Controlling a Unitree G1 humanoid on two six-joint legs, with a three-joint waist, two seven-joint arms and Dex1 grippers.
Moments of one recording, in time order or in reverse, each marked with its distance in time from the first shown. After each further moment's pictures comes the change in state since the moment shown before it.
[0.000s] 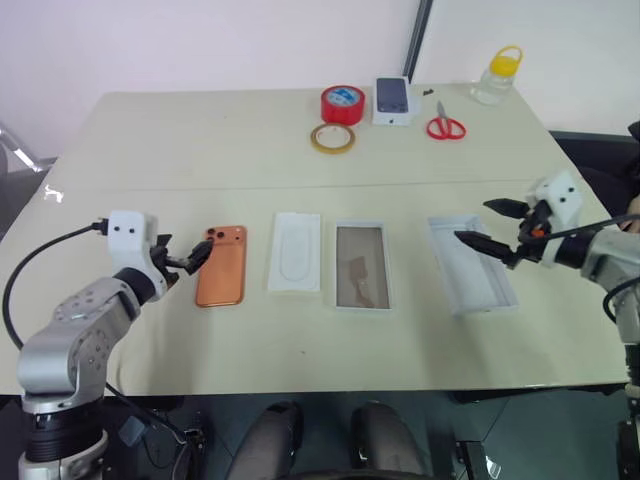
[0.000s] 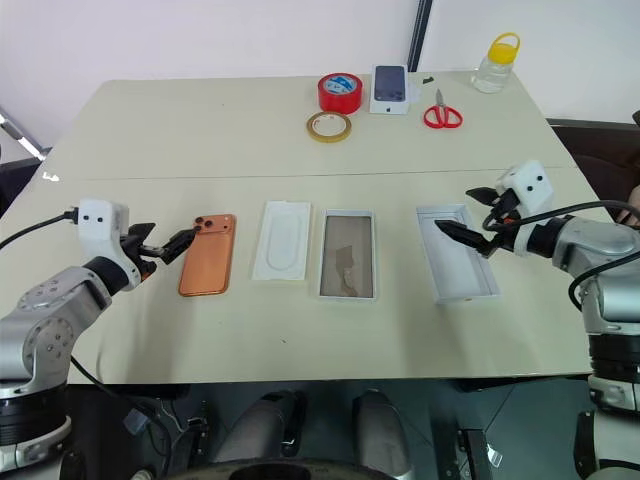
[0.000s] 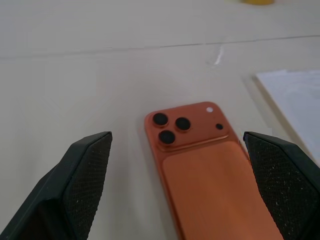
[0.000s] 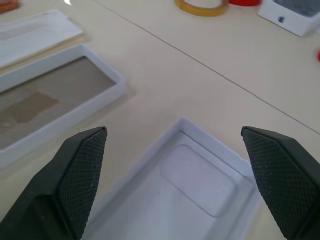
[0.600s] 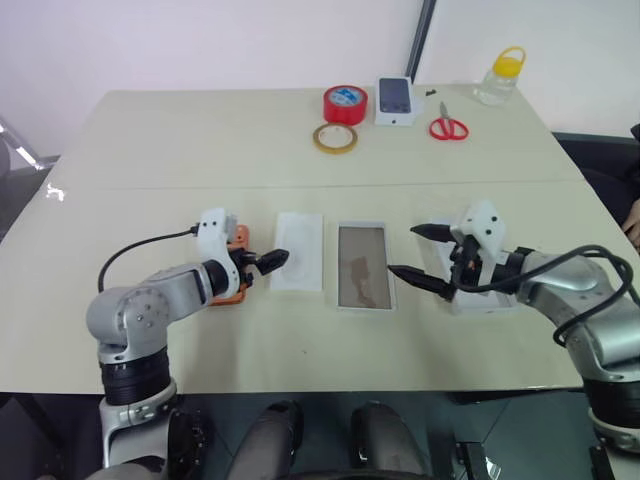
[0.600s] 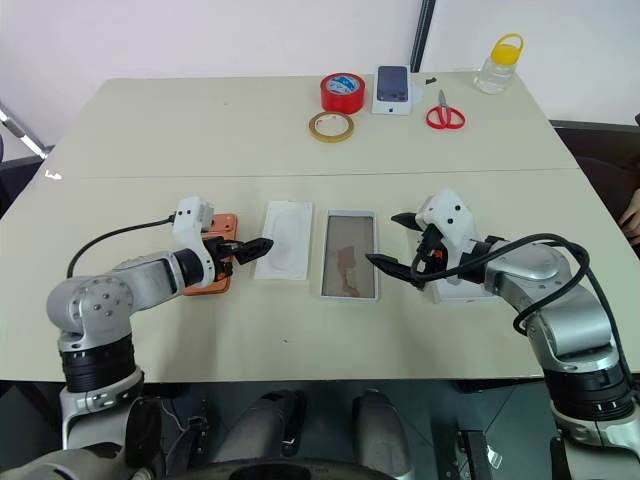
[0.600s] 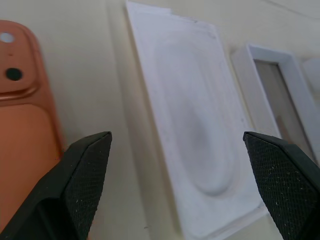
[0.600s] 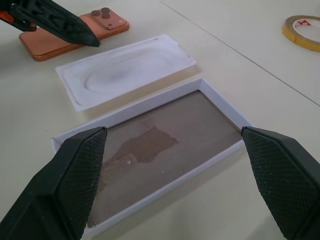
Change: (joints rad) left arm -0.260 -0.283 -0.018 0.105 -0.161 0.454 0.156; right arm 0.051 0.117 0.143 -0.338 0.060 0.137 -0.103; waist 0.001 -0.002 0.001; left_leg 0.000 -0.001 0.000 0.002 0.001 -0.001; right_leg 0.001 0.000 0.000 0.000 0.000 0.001
